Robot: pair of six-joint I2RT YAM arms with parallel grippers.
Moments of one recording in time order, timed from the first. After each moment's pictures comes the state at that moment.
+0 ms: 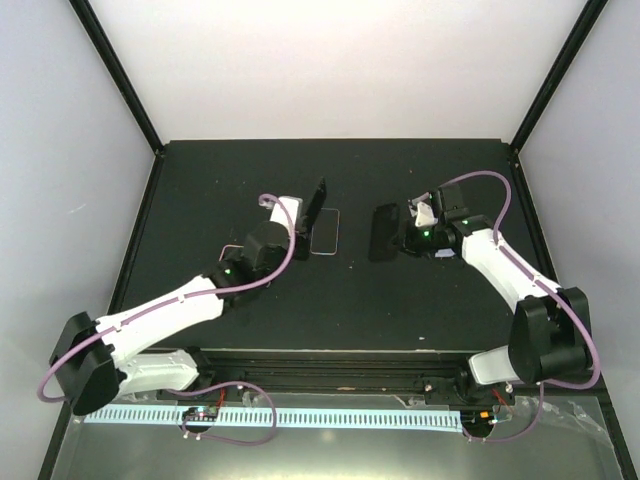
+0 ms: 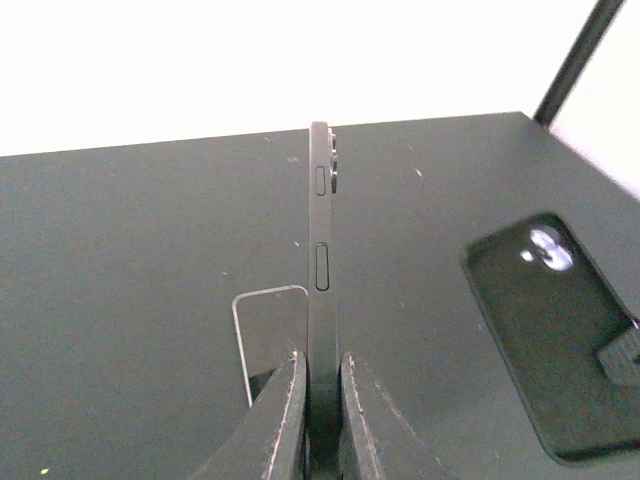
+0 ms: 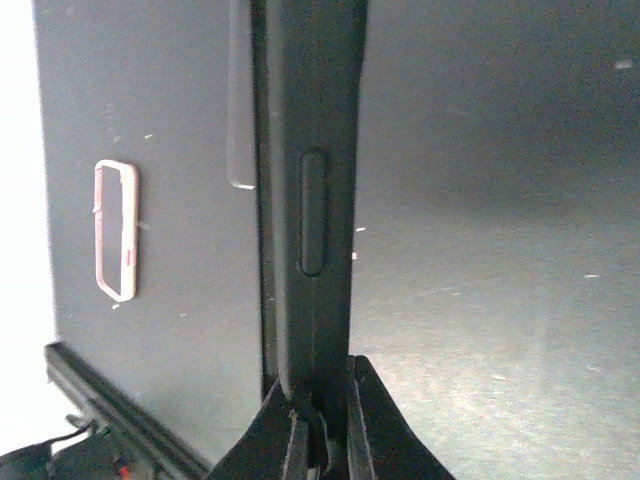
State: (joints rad) left arm -0.87 1.20 0.81 0.01 -0.42 -0.32; right arm 0.26 1.41 0.97 -0.57 -0.55 0.48
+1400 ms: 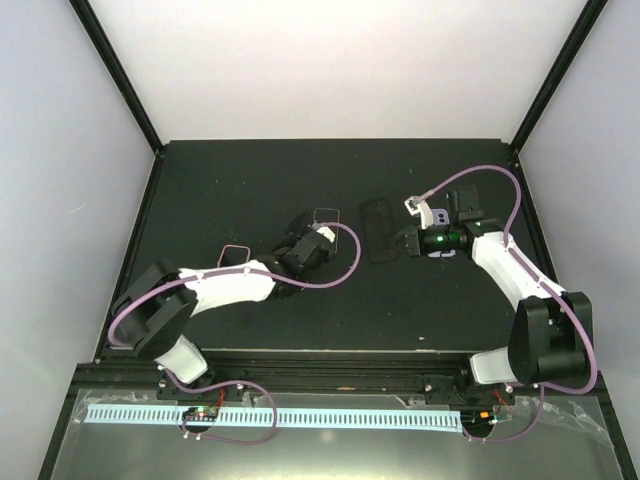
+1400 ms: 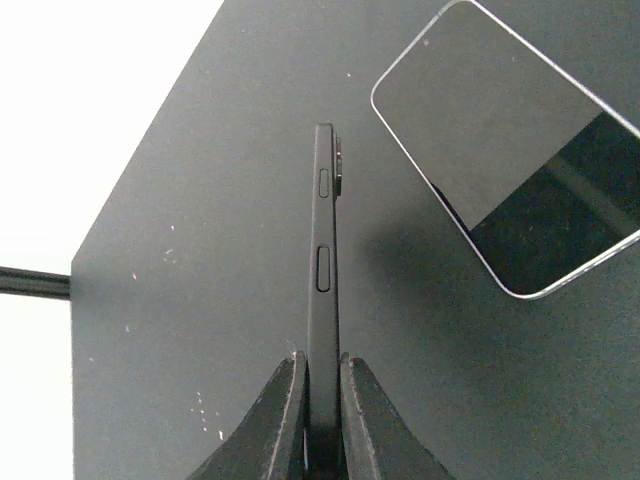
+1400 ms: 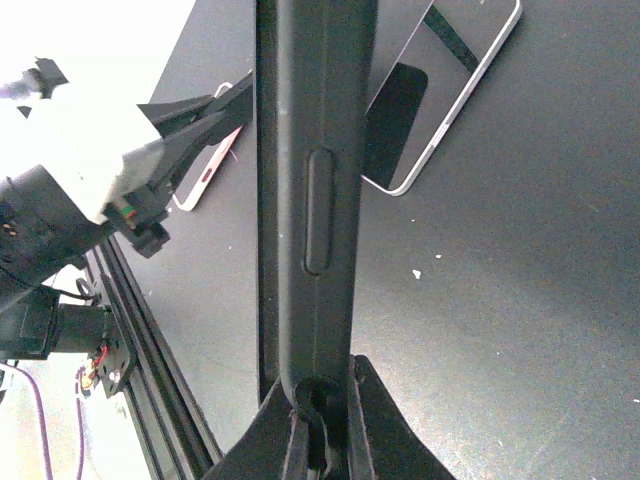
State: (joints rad) left arm -0.86 1.56 0.84 -0.09 -0.76 0.21; right arm 0.15 1.39 0.93 -0.54 -0.87 -0.01
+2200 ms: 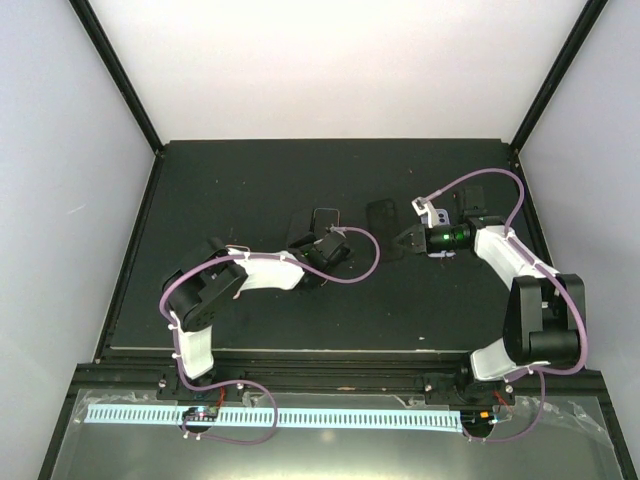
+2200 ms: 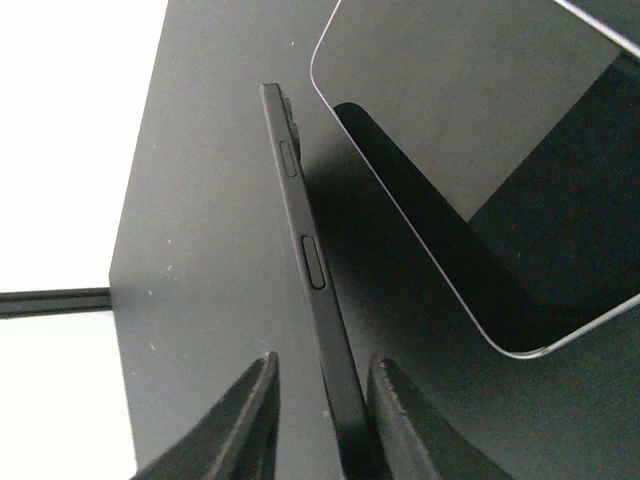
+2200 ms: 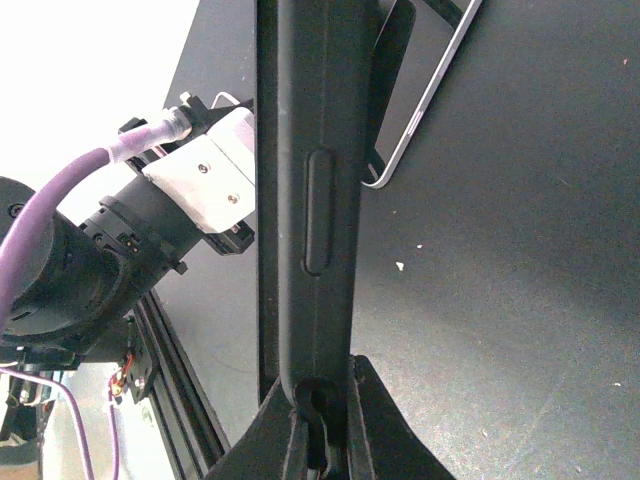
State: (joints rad) left arm -0.87 1.87 1.01 -0.09 -0.87 0.35; right arm 0.06 1.49 0.94 -0.55 -0.97 -0.02
